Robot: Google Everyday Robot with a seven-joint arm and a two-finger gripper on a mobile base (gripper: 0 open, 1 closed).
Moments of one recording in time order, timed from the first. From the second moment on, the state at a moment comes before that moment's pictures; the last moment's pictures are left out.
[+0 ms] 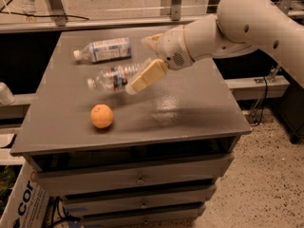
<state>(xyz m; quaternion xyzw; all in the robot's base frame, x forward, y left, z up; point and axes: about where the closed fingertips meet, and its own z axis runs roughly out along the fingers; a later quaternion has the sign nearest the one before) 0.581 0.029 0.921 -0.57 0.64 0.29 0.42</state>
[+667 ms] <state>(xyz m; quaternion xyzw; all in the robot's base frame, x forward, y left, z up) 0.580 0.016 0.916 -0.57 0.65 0.27 0.41</state>
